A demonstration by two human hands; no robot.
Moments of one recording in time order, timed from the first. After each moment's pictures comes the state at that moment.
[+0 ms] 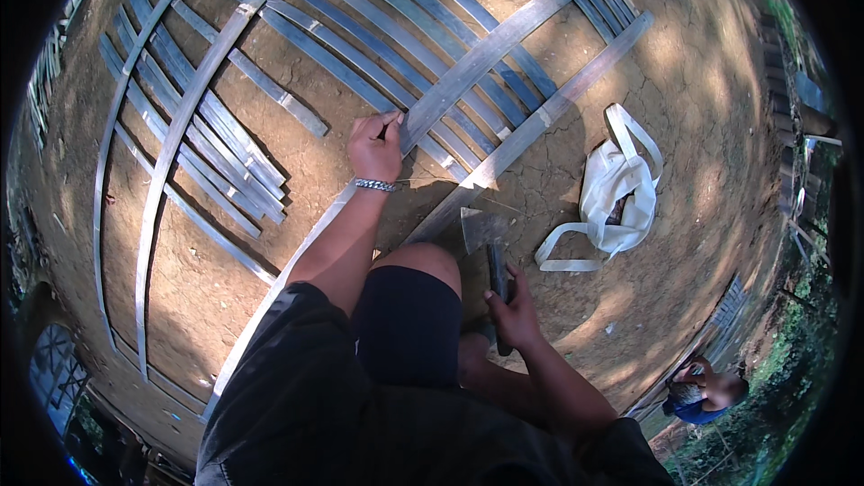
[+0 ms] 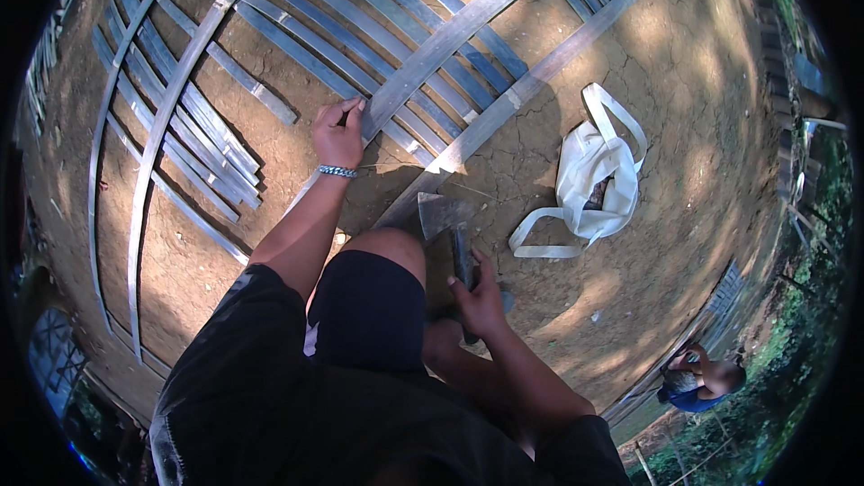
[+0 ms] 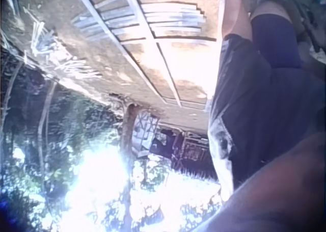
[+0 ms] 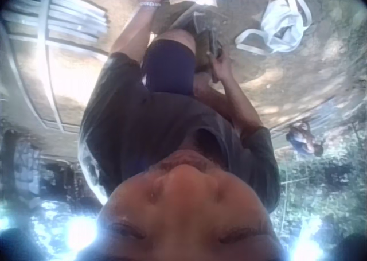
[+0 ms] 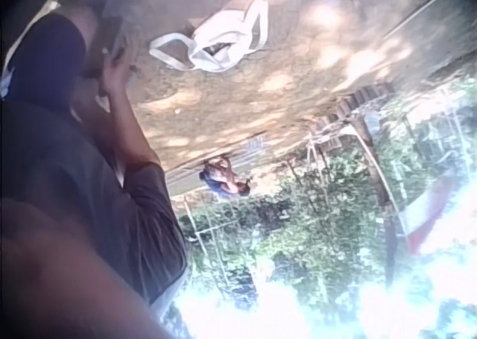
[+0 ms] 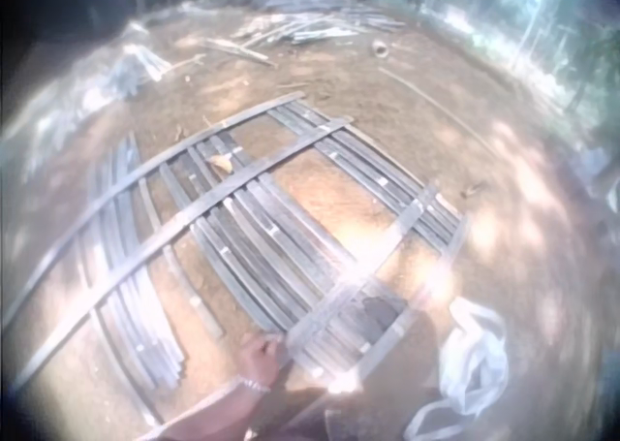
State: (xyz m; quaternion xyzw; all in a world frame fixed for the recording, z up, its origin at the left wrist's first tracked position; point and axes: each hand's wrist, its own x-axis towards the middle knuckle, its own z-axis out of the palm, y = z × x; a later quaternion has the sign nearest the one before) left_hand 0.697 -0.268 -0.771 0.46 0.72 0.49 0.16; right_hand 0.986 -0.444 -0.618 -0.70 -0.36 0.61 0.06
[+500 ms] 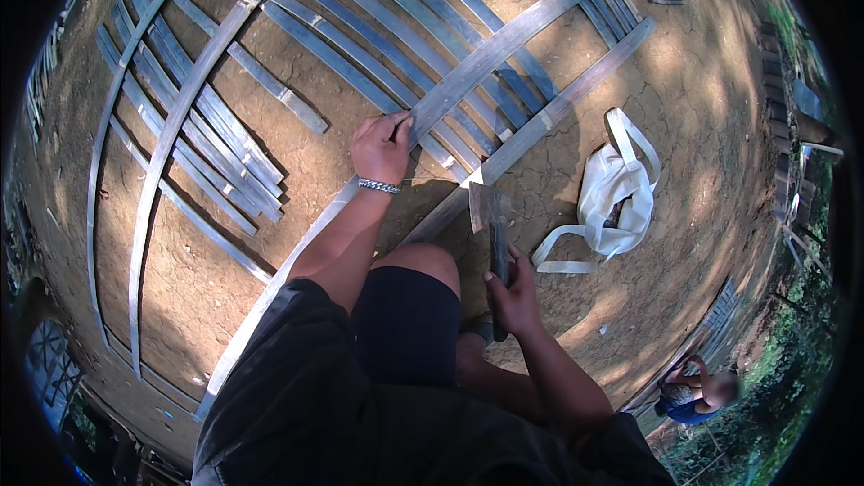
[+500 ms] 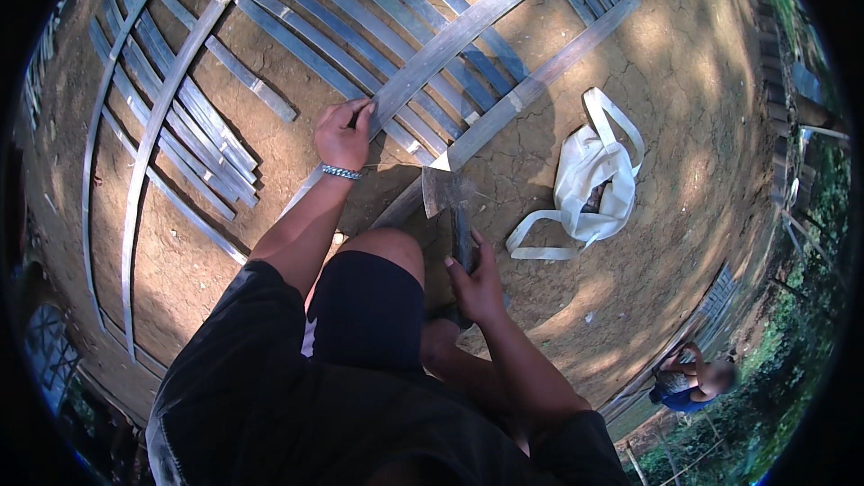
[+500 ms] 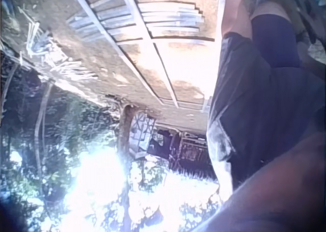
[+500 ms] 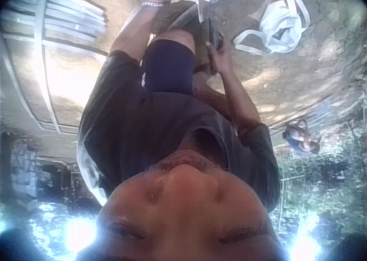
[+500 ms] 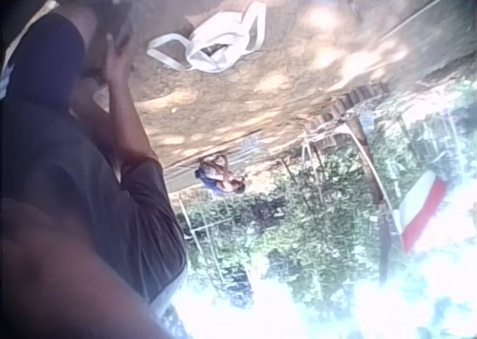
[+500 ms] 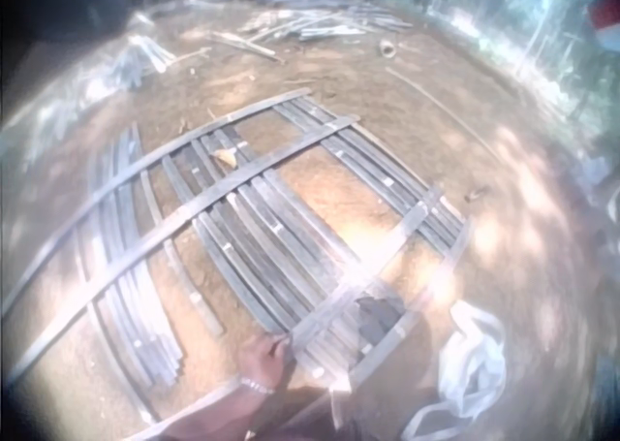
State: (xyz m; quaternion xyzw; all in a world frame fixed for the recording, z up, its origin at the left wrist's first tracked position) left_hand 0.700 -0.269 -0.756 0.51 0.73 0.44 0.11; right_hand 0.965 -0.407 -0.615 -0.69 -0.35 0.62 0.12
